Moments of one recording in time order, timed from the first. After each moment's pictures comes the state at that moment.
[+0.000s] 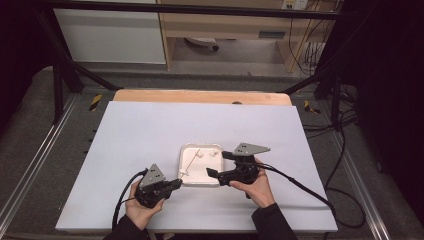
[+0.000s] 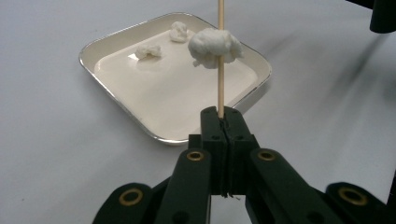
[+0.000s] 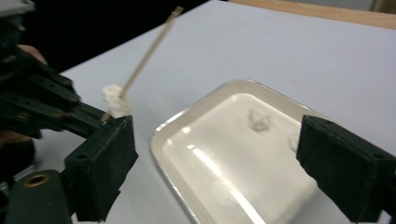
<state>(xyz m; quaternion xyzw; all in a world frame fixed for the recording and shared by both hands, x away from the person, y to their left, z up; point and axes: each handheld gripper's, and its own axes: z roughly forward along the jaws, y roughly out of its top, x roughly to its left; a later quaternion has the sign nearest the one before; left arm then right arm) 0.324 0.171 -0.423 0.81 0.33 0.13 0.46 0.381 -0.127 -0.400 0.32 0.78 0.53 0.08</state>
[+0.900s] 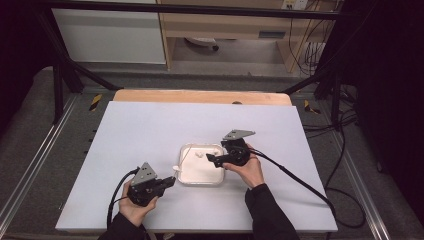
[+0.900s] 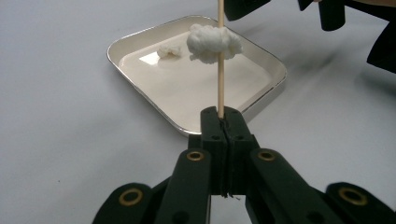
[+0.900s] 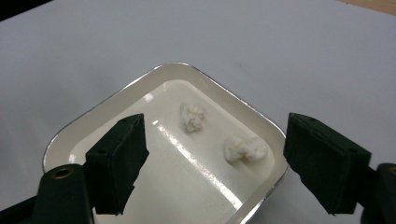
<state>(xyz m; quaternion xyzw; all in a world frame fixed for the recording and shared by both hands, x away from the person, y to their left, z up) 0.326 0.187 -0.423 0.80 0.35 0.13 0.47 0.441 -0.110 -0.417 0.35 0.82 0.44 0.12</state>
